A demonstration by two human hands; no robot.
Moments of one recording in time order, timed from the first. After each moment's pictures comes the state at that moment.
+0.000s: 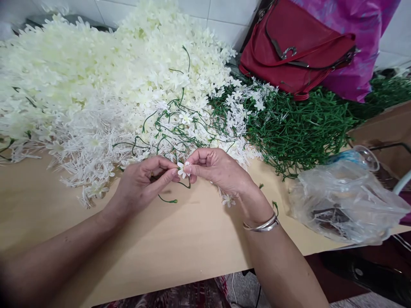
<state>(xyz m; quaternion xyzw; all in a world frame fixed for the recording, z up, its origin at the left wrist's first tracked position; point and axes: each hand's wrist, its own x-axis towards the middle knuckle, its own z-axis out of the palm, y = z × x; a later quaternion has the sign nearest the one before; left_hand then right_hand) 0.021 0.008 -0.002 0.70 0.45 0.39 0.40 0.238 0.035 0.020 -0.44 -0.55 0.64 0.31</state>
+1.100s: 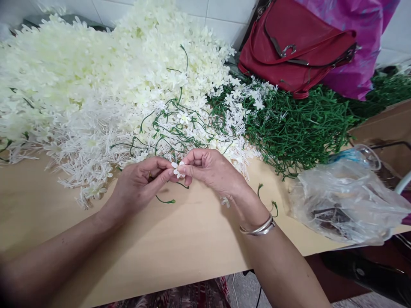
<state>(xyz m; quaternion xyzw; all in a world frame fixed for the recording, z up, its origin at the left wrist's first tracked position) 0.020 0.009 -0.002 0.71 0.45 0.38 0.39 0.230 0.032 0.023 -0.45 -0.55 0.63 0.31</state>
